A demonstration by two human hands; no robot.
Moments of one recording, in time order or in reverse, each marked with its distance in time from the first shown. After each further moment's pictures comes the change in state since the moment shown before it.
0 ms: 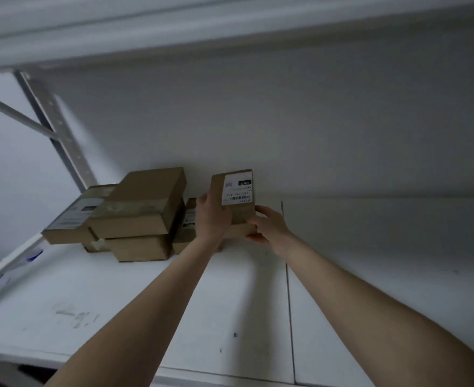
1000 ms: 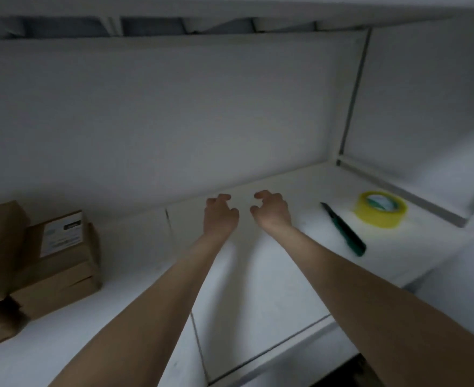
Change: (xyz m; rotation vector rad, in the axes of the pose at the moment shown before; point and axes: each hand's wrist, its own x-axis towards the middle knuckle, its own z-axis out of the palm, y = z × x) left_hand -0.068 0.140 0.137 -0.155 -0.534 0.281; right_hand -0.070 -0.007 -0.183 -0.803 0.727 0.042
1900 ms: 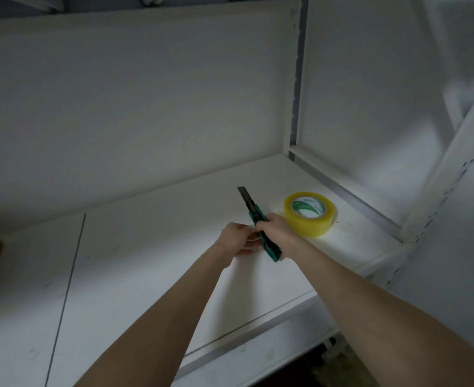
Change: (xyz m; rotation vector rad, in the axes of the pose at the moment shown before) left_hand -0.012 0.132 0.227 -0.447 -0.414 -0.277; right_hand 0.072 0.224 -0.122 0.577 -0.292 0.271
